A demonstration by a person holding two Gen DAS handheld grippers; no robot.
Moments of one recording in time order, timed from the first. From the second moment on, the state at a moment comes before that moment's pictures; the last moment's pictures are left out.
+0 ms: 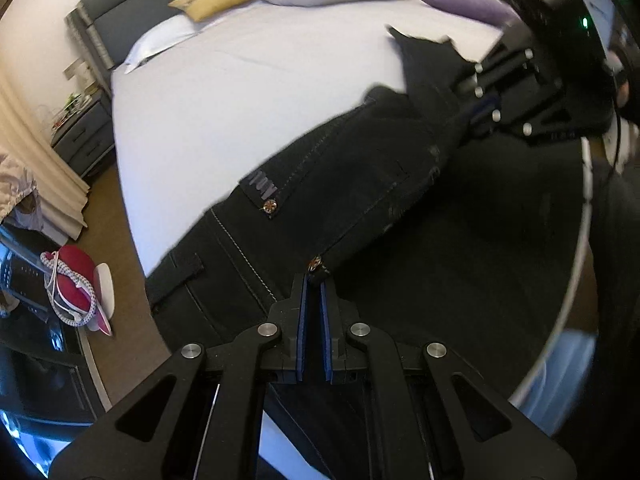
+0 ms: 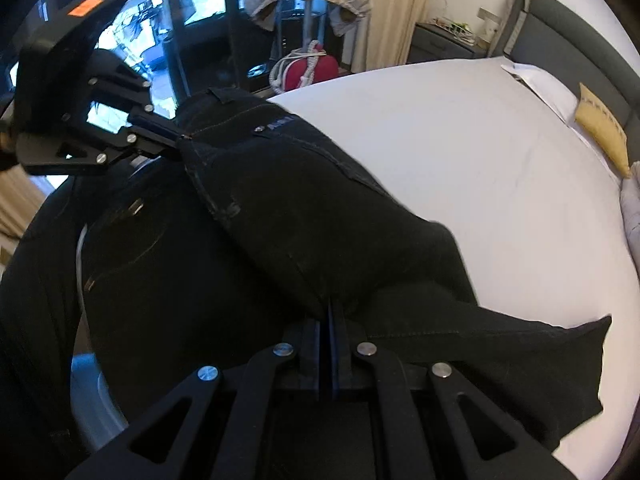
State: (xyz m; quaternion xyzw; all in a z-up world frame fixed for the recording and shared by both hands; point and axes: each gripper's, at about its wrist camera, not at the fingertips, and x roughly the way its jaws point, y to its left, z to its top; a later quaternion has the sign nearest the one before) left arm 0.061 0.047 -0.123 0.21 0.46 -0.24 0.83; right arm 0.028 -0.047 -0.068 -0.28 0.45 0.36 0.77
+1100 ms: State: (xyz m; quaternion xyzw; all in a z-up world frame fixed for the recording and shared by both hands) left arm -0.083 0.062 -0.108 0.16 0.44 -0.23 0.85; right arm -0.113 -0.031 -0.100 -0.41 0.41 0.29 0.76
